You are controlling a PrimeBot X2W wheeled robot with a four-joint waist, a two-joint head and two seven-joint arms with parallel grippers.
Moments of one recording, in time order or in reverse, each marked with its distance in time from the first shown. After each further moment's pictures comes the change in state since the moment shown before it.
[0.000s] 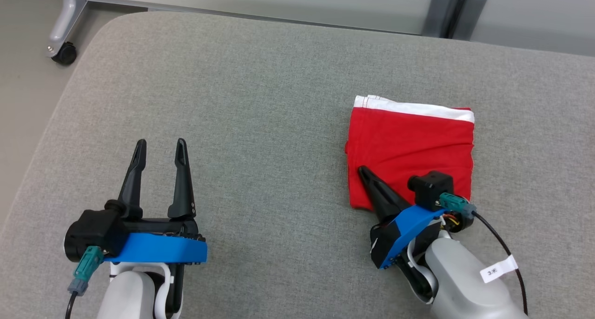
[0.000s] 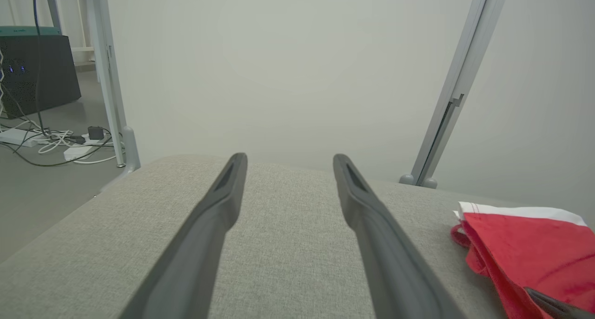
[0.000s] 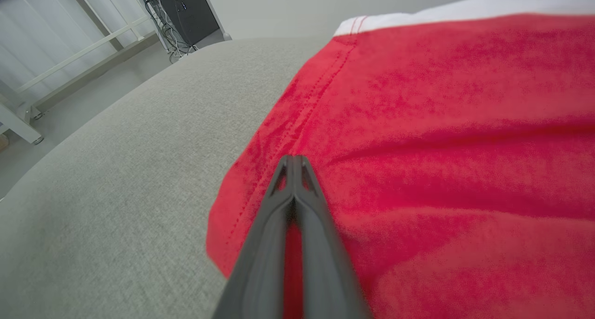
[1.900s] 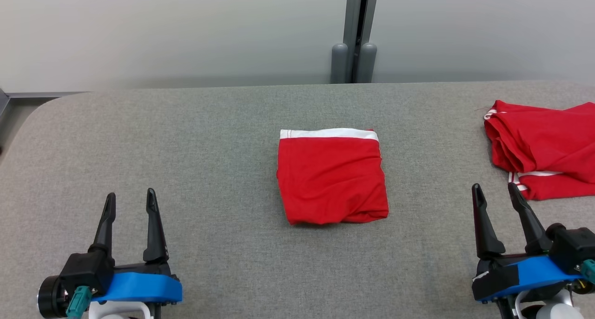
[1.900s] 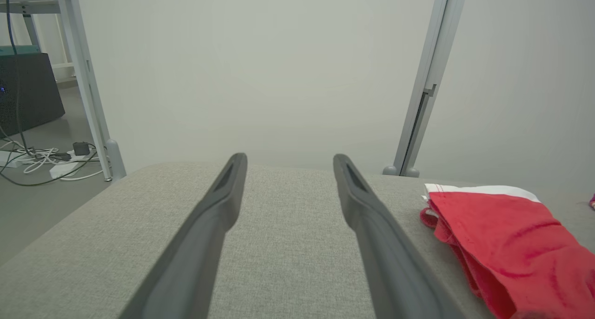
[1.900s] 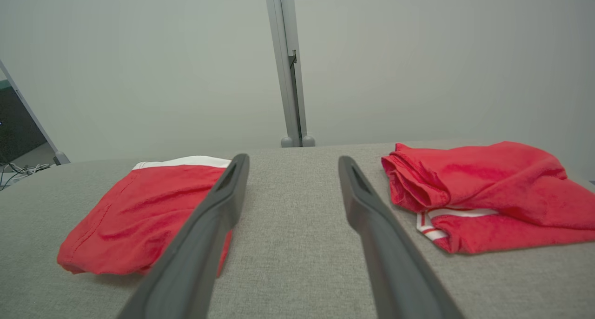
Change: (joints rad) left arm 0.137 0.005 0.108 0.030 0.106 0.061 0.000; right arm 0.489 0.027 -0.571 -0.662 -0.254 0.000 0.126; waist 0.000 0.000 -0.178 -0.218
